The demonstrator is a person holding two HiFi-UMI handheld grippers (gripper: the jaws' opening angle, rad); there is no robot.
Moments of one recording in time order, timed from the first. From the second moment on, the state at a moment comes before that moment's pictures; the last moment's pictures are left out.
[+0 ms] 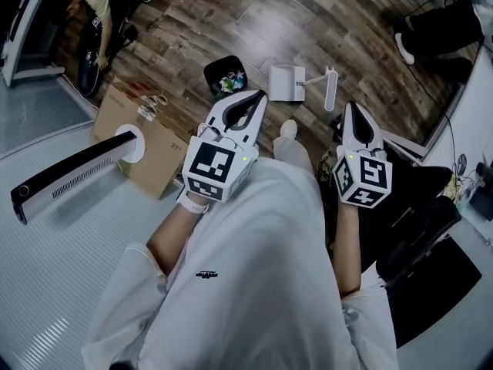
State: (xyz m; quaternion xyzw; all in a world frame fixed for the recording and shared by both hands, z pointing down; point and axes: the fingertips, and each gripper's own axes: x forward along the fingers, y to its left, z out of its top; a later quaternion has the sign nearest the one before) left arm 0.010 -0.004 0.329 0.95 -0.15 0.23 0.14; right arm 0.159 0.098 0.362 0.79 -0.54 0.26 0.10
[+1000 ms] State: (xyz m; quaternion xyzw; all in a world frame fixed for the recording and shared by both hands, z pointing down) left arm -0.007 0.015 0.279 0.96 -0.18 0.17 0.13; right arm 0.129 0.111 0.286 0.77 -0.61 0.16 0.05
